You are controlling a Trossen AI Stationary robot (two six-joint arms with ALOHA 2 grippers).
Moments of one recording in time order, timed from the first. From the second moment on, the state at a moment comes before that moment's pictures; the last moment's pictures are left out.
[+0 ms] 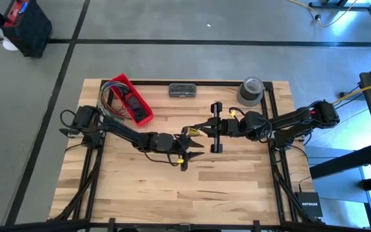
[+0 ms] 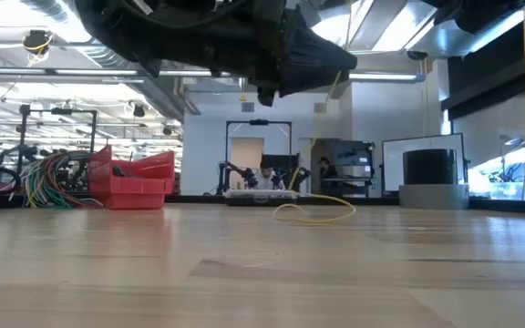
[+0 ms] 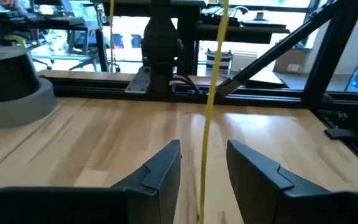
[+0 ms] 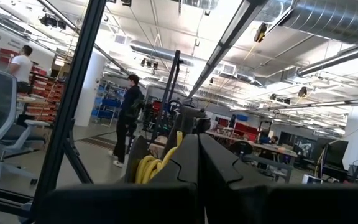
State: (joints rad) left arm -0.16 1.83 0.93 0.77 -0.19 -0.07; right arm 0.08 1.38 0.69 1.13 -0.05 -0.27
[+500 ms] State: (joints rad) left arm -0.16 1.83 0.93 0.71 -0.20 -0.01; right arm 0.08 1.38 0.69 1.13 -0.04 -0.27
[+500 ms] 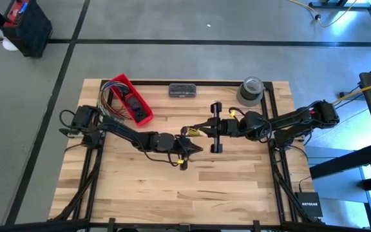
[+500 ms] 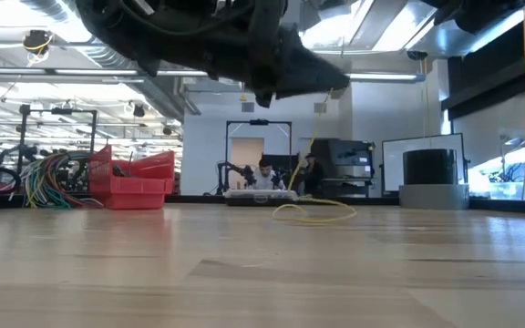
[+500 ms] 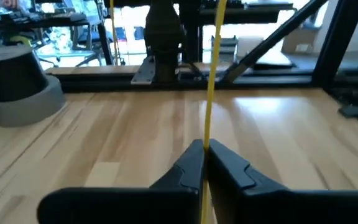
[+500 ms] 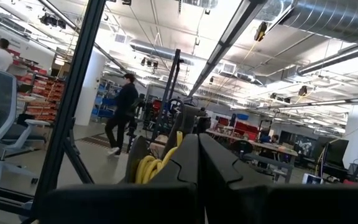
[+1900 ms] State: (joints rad) left arm -0.26 1.17 0.87 -0.34 -0.71 -0.18; right arm 0.06 1.38 0.79 0.61 -0.02 -0.34
